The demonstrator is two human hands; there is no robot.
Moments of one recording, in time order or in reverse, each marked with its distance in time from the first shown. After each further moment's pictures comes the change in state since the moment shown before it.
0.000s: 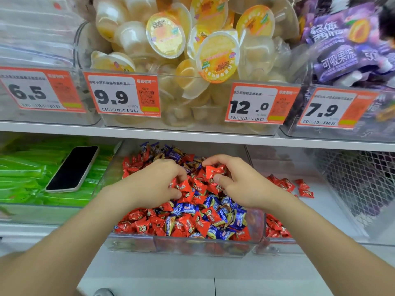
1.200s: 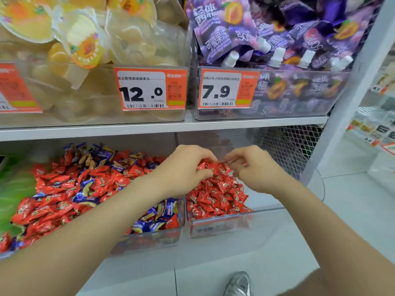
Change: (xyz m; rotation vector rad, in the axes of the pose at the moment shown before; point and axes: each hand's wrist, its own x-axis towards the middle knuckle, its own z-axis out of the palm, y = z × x) left_hand 0.082 0.184 0.038 -0.206 0.172 0.335; right_hand -0.097 0.101 -0.108 -0.187 0.284 0.373
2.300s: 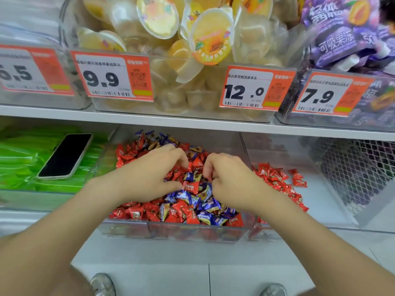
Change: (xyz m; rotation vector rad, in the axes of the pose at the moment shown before) left_hand -0.134 -0.126 -0.084 0.166 -0.112 -0.185; right_hand -0.009 -0.161 0.099 -0.167 -0.267 -0.397
